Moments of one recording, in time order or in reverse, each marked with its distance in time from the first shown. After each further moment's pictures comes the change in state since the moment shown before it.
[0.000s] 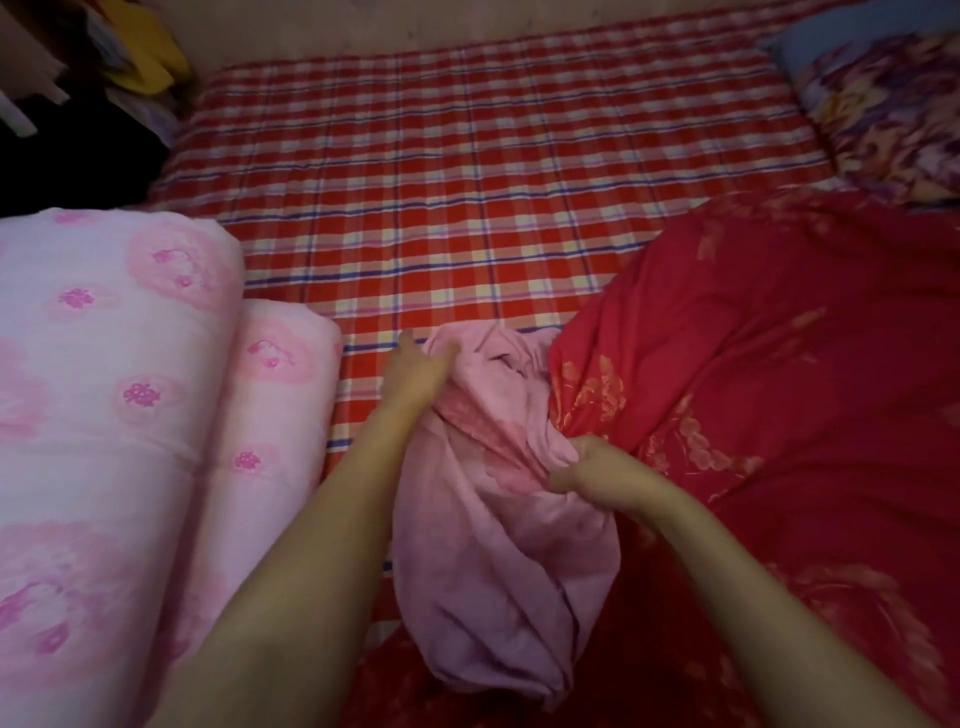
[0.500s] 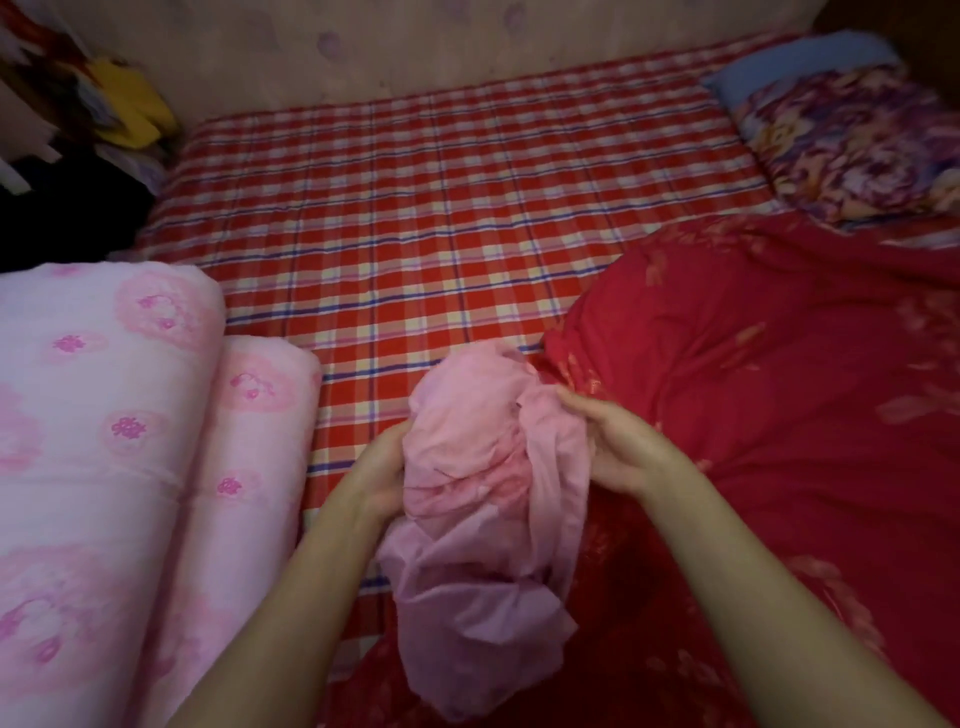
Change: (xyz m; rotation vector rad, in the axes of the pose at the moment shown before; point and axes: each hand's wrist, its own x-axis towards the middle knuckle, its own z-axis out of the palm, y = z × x) left_hand -0.120 0.019 -0.003 -0.883 -0.332 -0.270; right_hand -0.038 -0.036 -0.054 1.003 -0.178 0.046
